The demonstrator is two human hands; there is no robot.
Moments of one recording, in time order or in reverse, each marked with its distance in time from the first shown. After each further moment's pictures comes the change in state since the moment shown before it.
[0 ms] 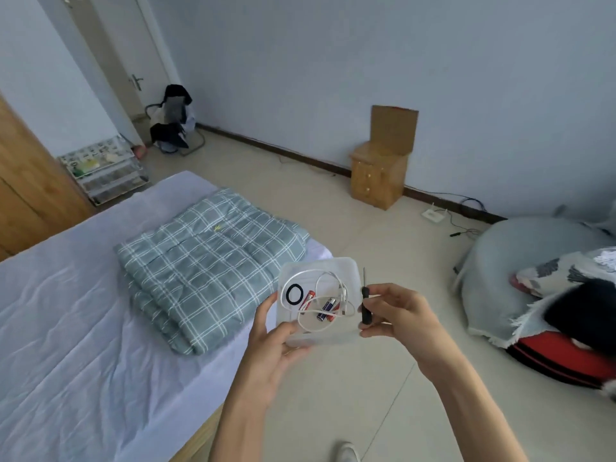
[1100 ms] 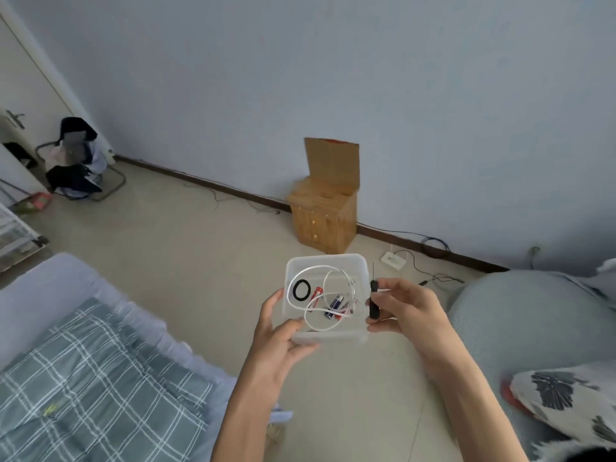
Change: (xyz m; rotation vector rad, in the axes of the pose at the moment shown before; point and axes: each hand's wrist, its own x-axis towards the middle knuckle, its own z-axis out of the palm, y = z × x) left_hand 0.534 0.134 0.383 0.029 -0.185 -0.057; right_hand 0.516 -0.190 -0.291 0.064 0.279 -0.055
